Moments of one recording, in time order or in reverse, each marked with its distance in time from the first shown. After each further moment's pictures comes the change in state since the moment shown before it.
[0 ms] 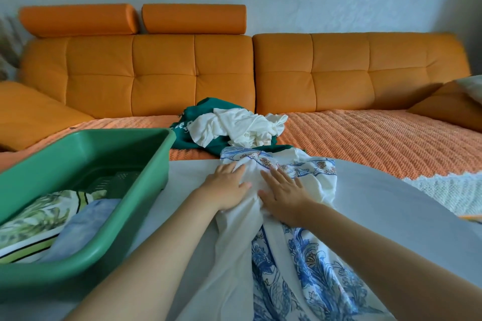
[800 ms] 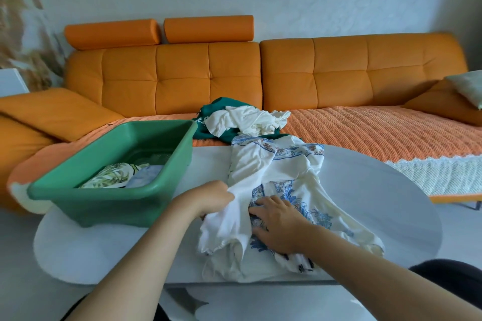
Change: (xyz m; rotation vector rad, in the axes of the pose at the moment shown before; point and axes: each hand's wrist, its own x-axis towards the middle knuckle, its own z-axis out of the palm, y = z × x) left_hand -0.178 0.023 -0.023 -0.303 -0.171 -0.208; right_hand -0.168 -0.078 0.000 -0.104 -0.063 -0.253
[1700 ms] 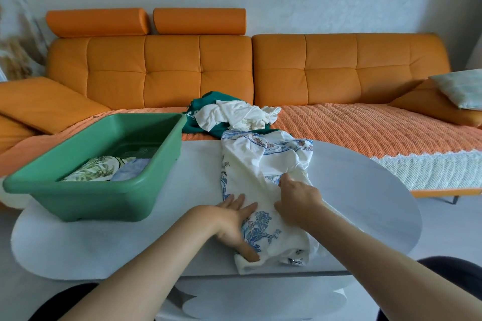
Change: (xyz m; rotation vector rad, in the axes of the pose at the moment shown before) left_hand -0.001 0.023 0.061 0.452 -0.305 0.200; right_hand -0.006 0.035 -0.033 -0.028 0.062 0.533
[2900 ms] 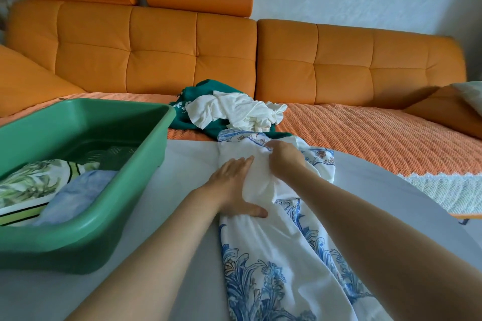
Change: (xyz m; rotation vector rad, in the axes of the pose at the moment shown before) left_hand 0.140 -0.077 -0.060 -0.185 0.481 0.056; right_hand 0.223 -0.027 0.023 0.198 0.200 0.061
